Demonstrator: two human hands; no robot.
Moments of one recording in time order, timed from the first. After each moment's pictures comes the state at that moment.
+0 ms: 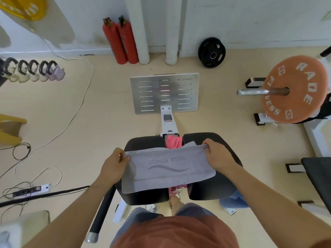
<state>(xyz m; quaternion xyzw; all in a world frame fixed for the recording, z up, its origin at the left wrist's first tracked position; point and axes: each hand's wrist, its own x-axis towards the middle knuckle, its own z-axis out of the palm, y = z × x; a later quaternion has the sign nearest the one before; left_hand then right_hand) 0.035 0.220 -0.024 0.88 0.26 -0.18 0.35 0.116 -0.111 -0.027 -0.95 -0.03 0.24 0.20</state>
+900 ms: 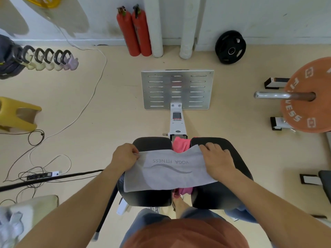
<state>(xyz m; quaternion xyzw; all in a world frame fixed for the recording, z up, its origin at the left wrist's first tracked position) 0.089 0.217 -0.044 0.90 0.25 -0.26 0.23 0.140 -0.082 -0.037 -0.93 -0.18 0.32 -0.05</state>
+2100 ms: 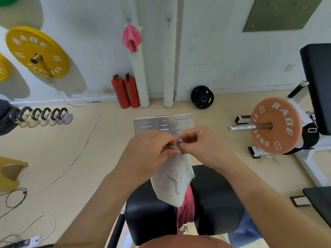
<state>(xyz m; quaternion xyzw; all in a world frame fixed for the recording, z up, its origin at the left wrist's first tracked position) 0.082 0.159 0.199 0.93 -0.22 0.18 0.25 0.114 -0.016 0.202 -0.78 -0.13 0.18 0.58</state>
